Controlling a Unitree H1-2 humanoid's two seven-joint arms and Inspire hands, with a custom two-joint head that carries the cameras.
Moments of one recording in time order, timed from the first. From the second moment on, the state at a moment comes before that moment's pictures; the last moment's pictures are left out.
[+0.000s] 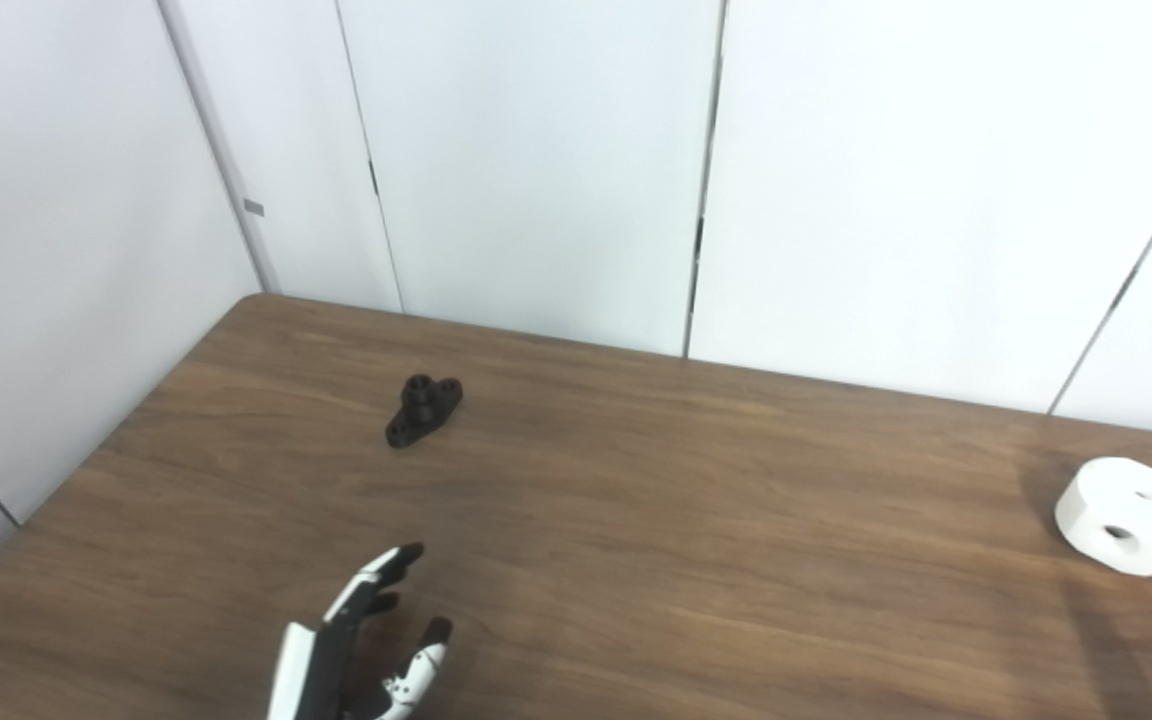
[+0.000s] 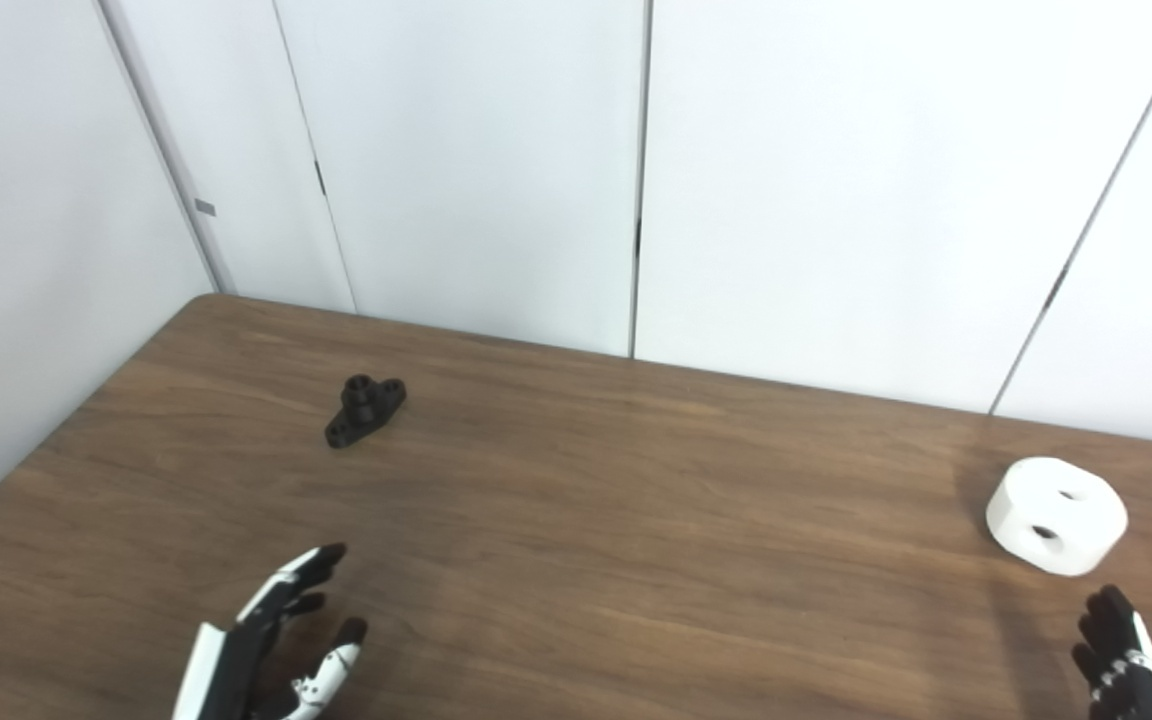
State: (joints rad) left arm 0.43 0.09 0.07 -0.28 0.34 -0.18 0.31; right arm 0.17 -0.26 -0.14 -0.07 0.17 -0.27 0.20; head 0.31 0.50
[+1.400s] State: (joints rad) left arm -0.10 0.22 0.14 -0.11 0.66 0.43 0.23; right arm 0.21 -0.26 -0.15 -0.11 0.15 -0.25 0.20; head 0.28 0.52
